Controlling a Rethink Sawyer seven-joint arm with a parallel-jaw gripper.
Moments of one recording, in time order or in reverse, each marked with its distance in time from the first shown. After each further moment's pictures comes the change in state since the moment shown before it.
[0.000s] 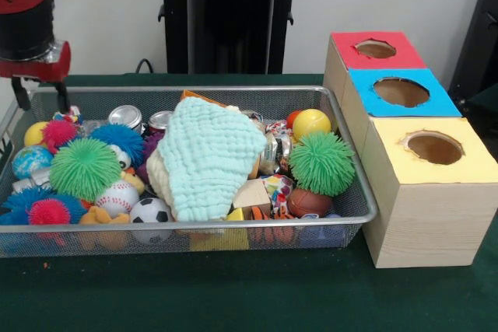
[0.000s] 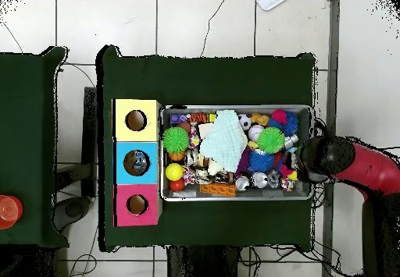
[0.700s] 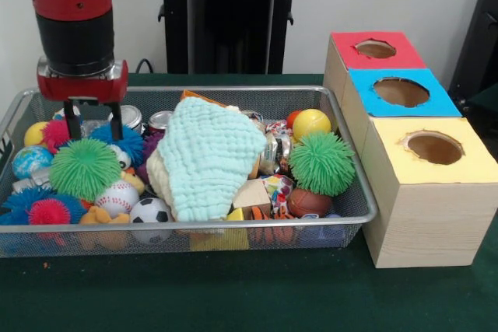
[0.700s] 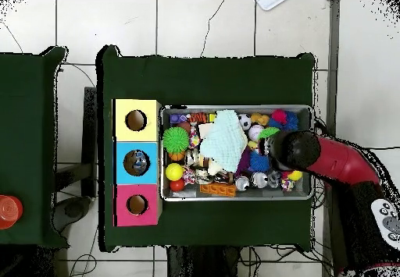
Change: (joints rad) arm 0.107 -0.008 0.008 0.072 0.088 -0.203 0.000
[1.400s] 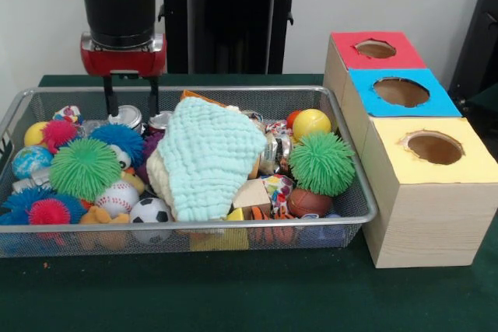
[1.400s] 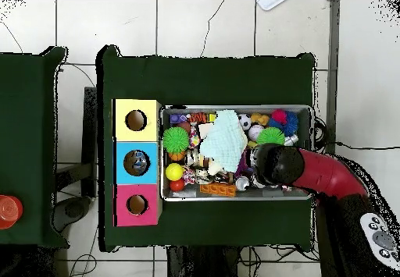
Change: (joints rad) arm 0.023 -0.103 -0.001 0.170 0.016 -0.082 0.000
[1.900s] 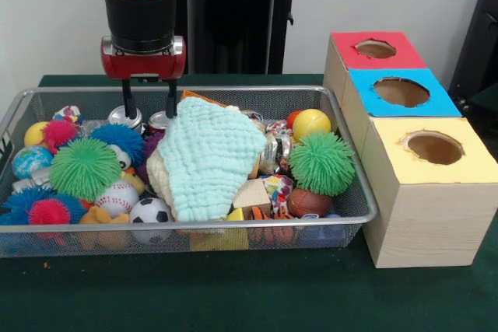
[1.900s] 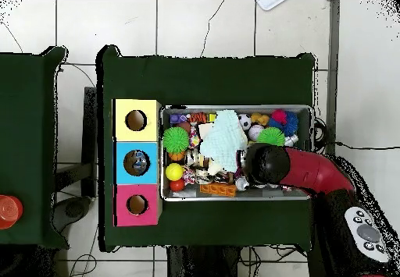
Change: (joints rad) arm 0.051 0.007 -0.005 0.012 -0.013 -0.001 0.000
